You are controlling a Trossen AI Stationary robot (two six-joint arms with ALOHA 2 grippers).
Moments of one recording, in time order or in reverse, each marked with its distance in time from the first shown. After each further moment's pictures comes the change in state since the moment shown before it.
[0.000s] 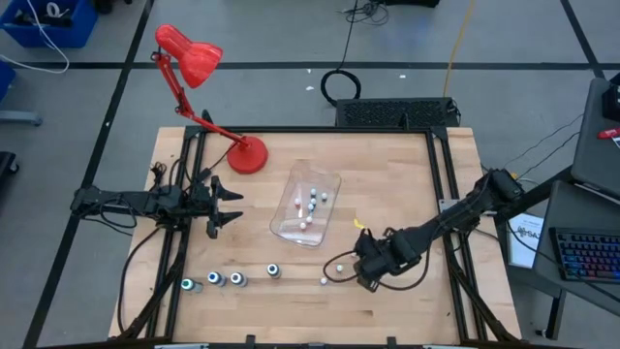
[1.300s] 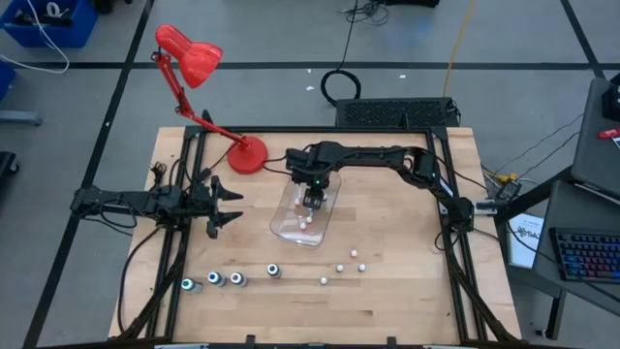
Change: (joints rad) left arm 0.000 0.000 0.000 0.000 0.000 0.000; right arm -0.743 0.613 0.730 -0.099 -0.207 -1.057
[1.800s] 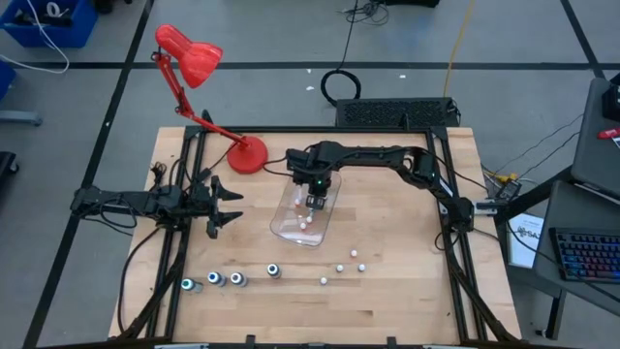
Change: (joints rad) left arm 0.000 0.000 0.000 0.000 0.000 0.000; right arm 0.000 0.008 0.002 -0.034 0.005 -0.053
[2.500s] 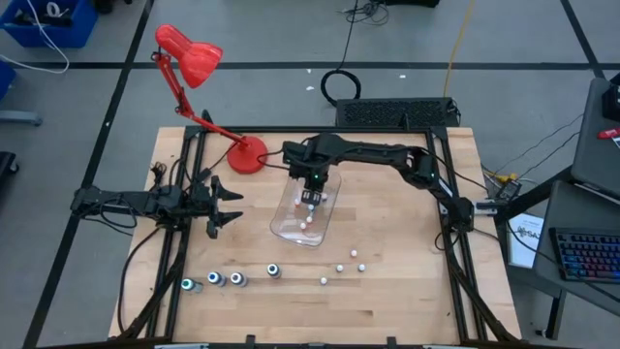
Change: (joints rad) left arm 0.000 0.000 0.000 0.000 0.000 0.000; right arm 0.009 0.003 0.171 -0.135 0.006 0.015
